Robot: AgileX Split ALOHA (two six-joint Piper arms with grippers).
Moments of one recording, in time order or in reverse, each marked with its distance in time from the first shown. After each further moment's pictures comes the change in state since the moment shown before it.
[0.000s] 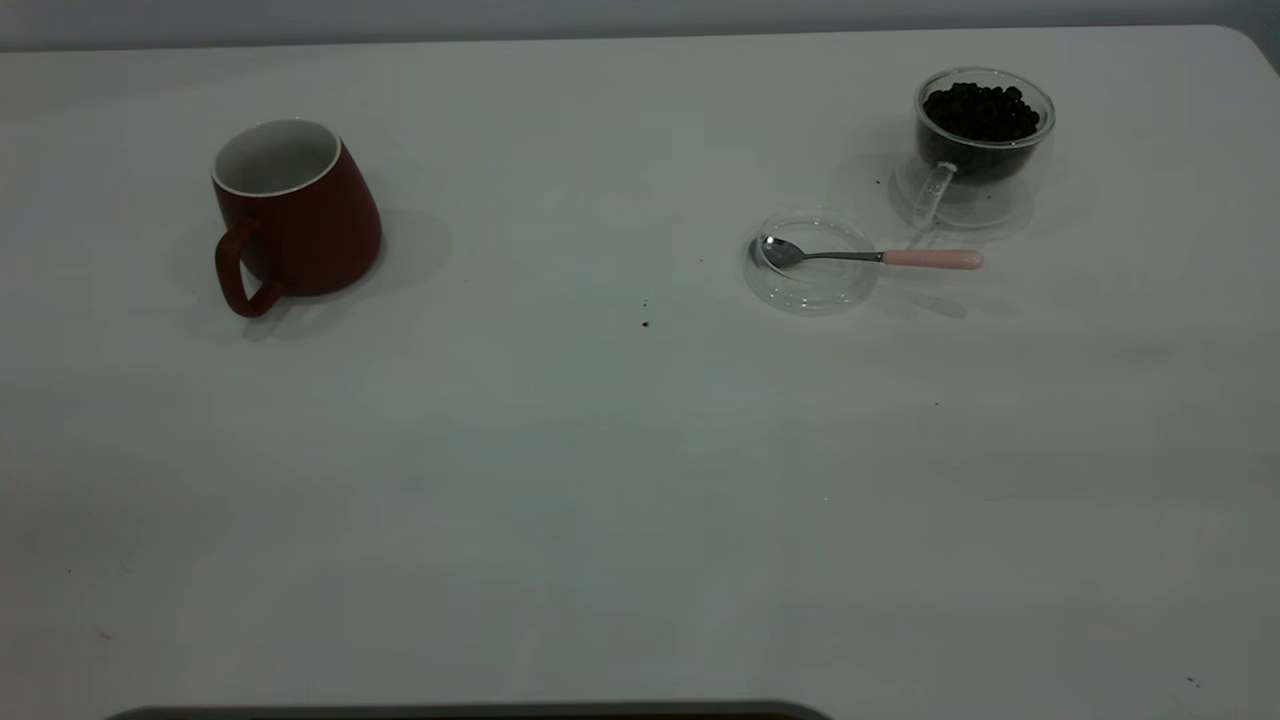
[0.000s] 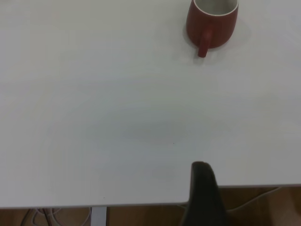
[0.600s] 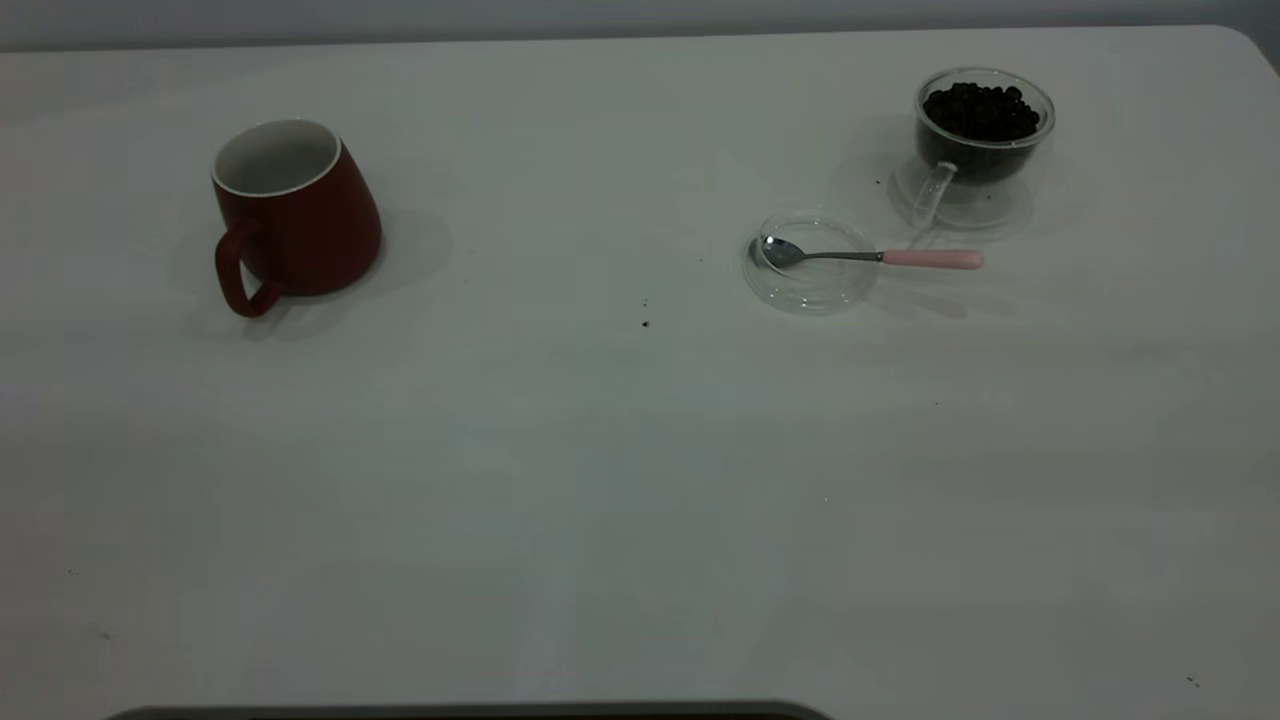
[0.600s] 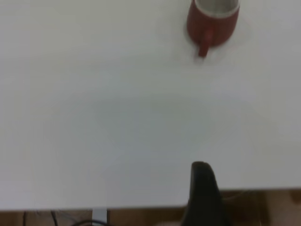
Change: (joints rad) left arm 0.000 0.272 -0.119 0.001 -0.080 -0.004; right arm 0.000 0.000 0.000 0.000 0.000 0.000
